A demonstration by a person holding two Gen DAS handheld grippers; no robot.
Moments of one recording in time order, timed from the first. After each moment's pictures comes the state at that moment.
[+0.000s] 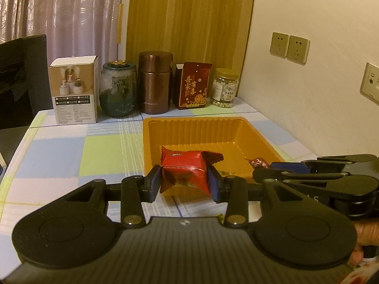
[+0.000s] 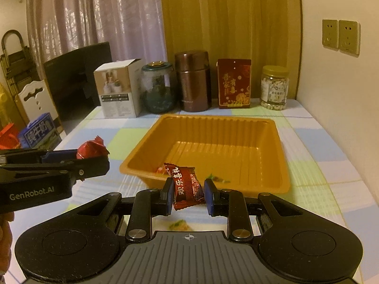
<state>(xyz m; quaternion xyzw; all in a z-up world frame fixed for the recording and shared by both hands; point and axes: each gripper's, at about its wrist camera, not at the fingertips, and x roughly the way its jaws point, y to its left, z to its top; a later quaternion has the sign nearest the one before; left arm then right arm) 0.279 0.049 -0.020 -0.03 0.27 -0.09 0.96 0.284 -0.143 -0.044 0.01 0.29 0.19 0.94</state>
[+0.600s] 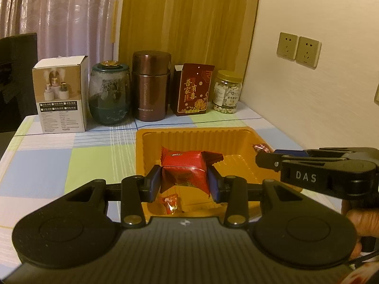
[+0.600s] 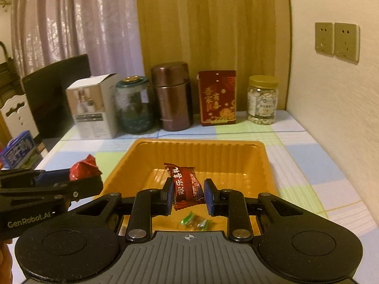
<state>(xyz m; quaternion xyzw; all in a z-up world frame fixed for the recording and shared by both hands) 0.342 0.044 -0.031 -0.04 0.27 -0.09 0.96 0.352 -0.150 -0.042 0.02 0.27 0.15 0.95</state>
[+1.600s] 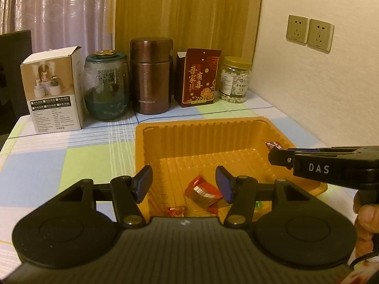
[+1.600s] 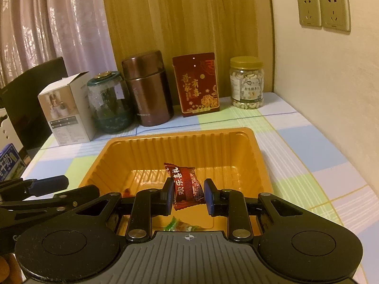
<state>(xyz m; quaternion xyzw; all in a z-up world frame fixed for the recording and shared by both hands) 0.381 0.038 -0.055 -0.01 0.29 -0.09 0.95 0.389 -0.162 -0.063 0.06 0.30 0.12 0.94</state>
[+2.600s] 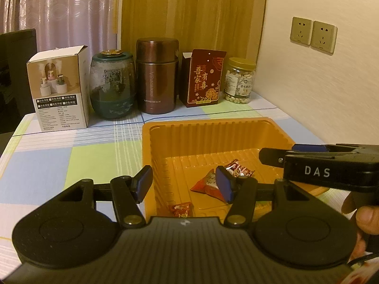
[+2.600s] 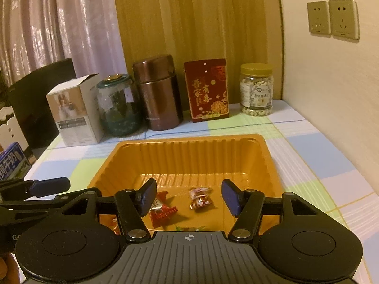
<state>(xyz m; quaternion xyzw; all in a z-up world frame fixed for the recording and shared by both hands) 0.376 0.043 -0.054 -0.01 0.29 -0.08 0.95 0.388 -0.151 -0.065 0.05 0.28 0.14 0.95</state>
